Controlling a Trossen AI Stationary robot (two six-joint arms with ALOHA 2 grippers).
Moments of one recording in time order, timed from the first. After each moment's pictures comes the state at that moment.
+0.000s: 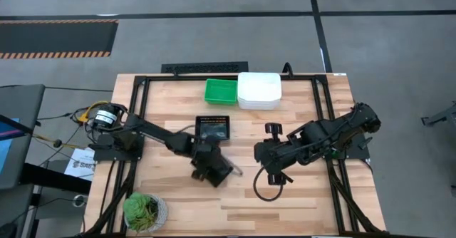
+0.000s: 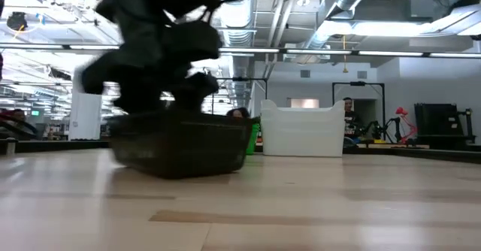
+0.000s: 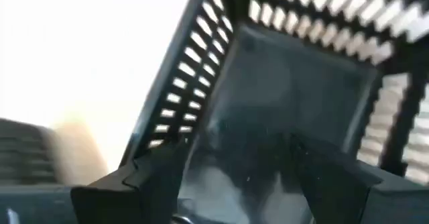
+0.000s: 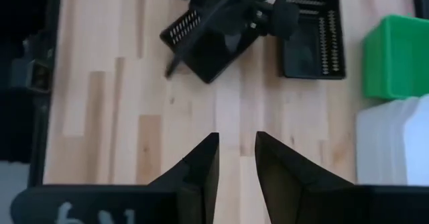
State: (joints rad) left arm -0.21 1.75 1.00 -0.35 -0.02 0.21; right arm 0.45 1.71 1.97 -1.37 0.31 0.35
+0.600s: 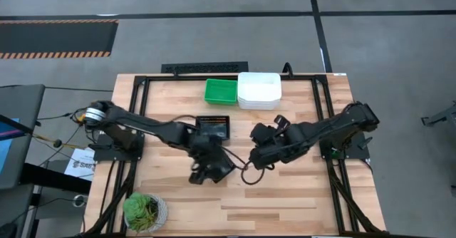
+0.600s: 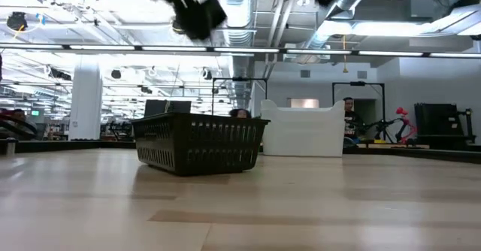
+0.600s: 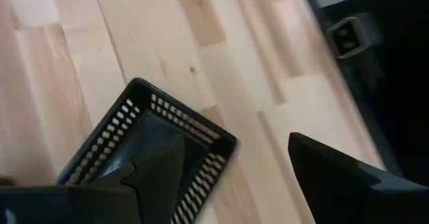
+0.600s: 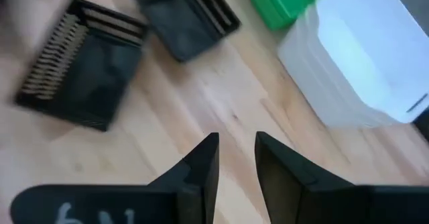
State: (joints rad) left arm -0.21 1.64 1.30 -0.65 0.28 0.03; right arm 0.37 1.71 1.74 -1.37 0.60 0.86
